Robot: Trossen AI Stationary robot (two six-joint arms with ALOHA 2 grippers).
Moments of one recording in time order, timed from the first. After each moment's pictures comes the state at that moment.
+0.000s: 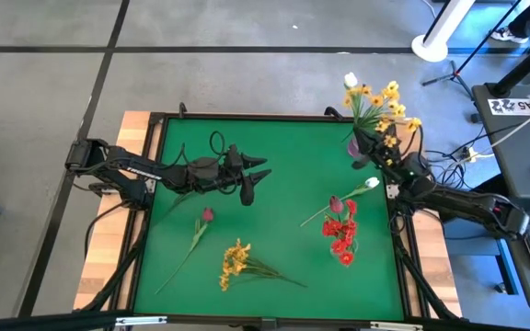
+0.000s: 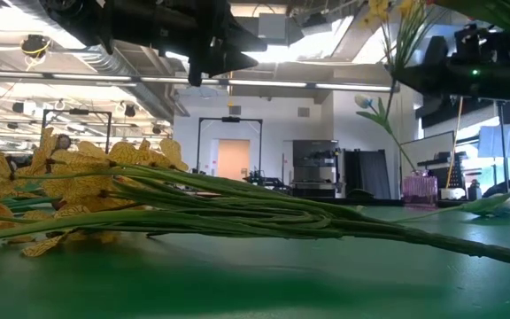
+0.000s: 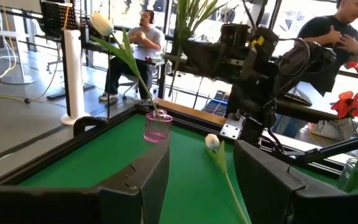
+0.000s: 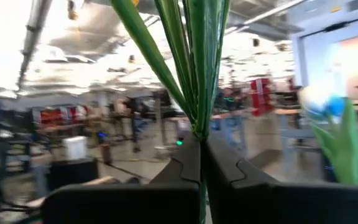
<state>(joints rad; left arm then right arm) 0.01 1.45 0.69 0.71 -0.37 -0.19 -0.58 0.57 0.01 0.92 0.13 0.08</state>
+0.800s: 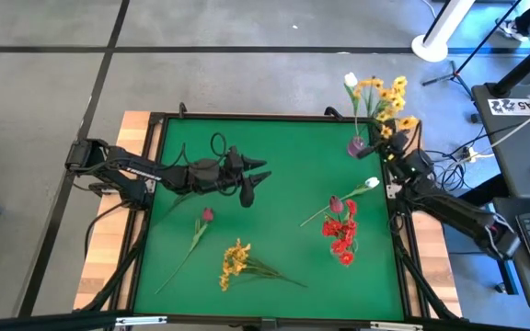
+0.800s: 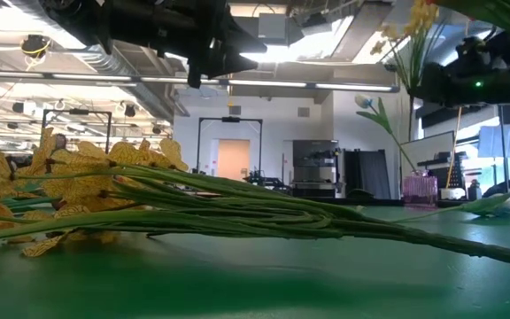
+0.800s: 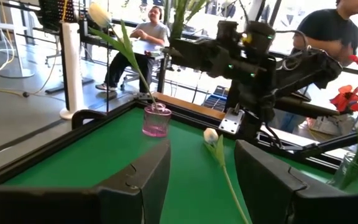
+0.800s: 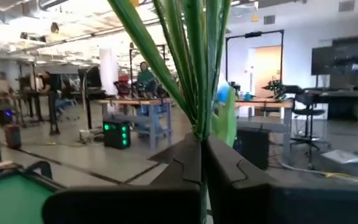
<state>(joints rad) 0.00 1.45 0.69 0.69 -0.37 -0.21 -0.76 0.40 0.01 0.65 0.22 -0.05</state>
